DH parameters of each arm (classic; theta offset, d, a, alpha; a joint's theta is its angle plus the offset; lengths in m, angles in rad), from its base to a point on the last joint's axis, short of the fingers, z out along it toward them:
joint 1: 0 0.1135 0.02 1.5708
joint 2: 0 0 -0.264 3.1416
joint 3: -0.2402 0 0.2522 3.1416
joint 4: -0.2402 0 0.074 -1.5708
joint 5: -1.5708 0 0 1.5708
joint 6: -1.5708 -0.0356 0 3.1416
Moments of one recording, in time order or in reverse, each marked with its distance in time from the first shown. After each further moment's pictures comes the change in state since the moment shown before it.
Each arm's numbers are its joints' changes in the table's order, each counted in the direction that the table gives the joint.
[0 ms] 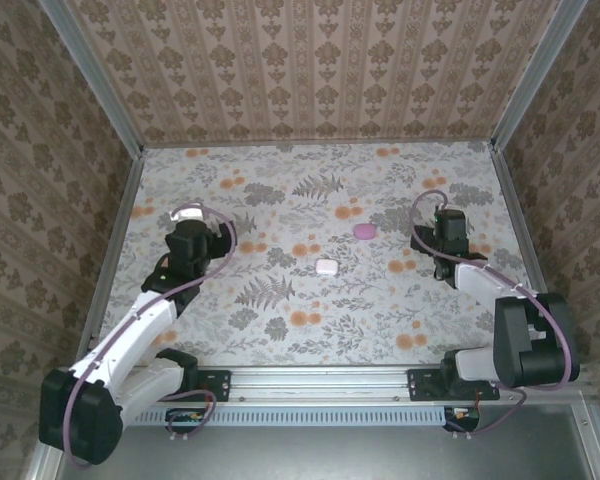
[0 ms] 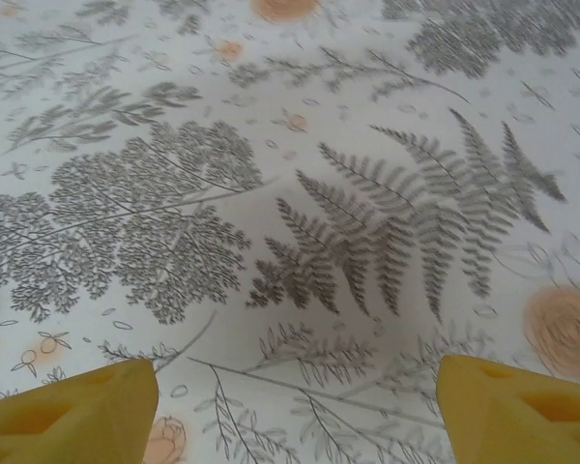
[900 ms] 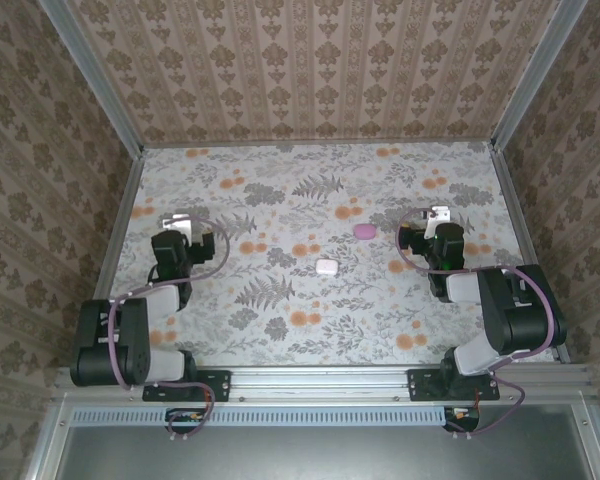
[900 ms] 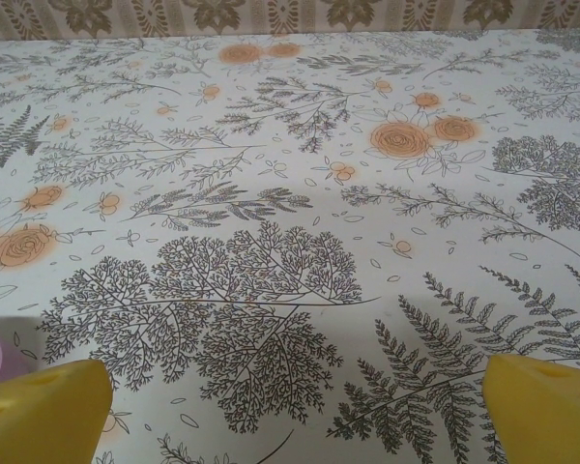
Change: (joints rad) left arm 0.341 -0.404 0.225 0.717 -0.254 -0.351; right arm -0.009 -0.187 0.151 0.625 0.131 0.149
